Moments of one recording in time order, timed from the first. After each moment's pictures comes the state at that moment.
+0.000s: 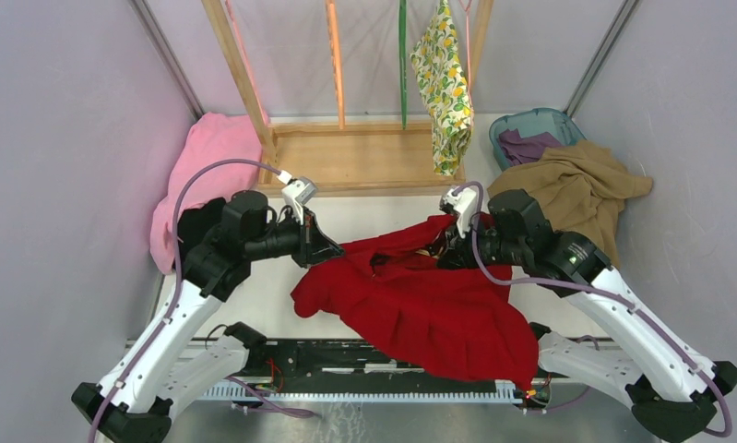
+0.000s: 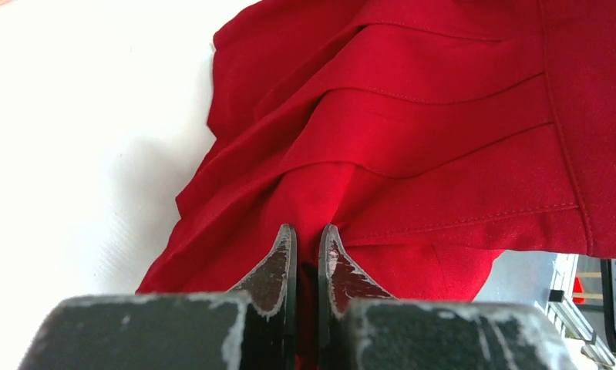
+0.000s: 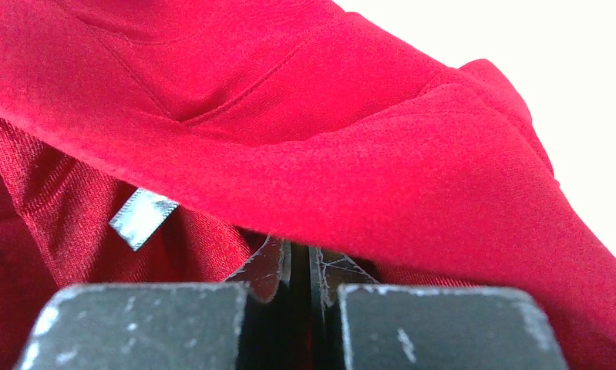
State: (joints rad) left arm -0.49 0.81 0.91 -0.58 0.57 -0.30; right arm 0.71 0.91 1.11 -0.88 -0.34 0.02
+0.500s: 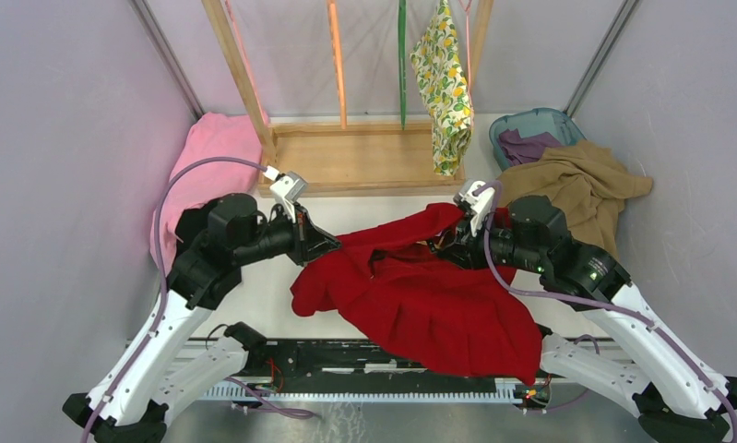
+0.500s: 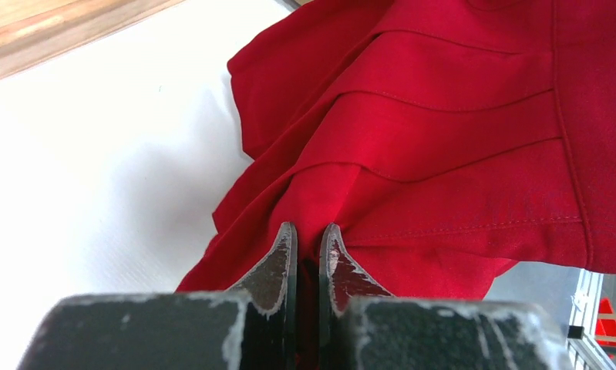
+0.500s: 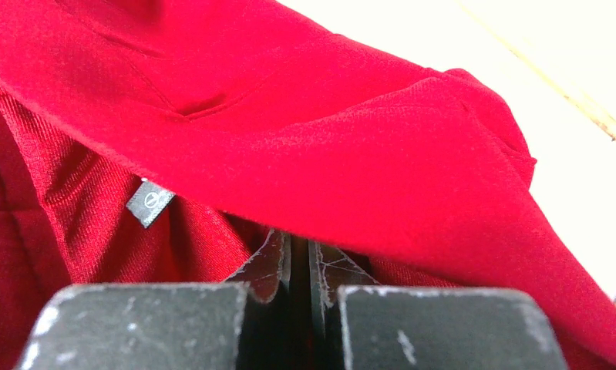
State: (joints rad) left arm -0.52 0.77 0.97 -0.59 0.46 -0.32; right arm 0.73 0.80 1.10 -0.77 -0.26 0.04
